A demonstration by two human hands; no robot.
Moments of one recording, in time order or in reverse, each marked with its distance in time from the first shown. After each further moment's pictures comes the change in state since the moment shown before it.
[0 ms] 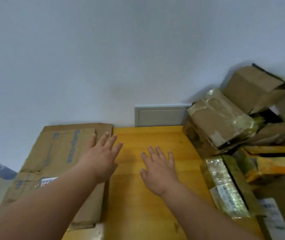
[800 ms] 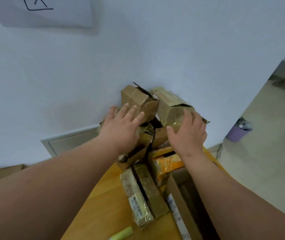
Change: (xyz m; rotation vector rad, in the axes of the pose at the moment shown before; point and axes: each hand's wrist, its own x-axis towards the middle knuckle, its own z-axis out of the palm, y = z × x) left_hand 0.114 0.293 -0.227 -0.010 0.523 0.353; right_hand -0.111 0.300 -0.197 0.217 0.772 0.707
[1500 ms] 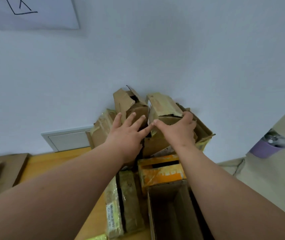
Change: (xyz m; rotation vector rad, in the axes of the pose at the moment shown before) left_hand 0.051 0.078 0.012 0.072 -0.101 -0.098; right_hand 0.090 0.034 0.015 0.363 -0.289 0.169
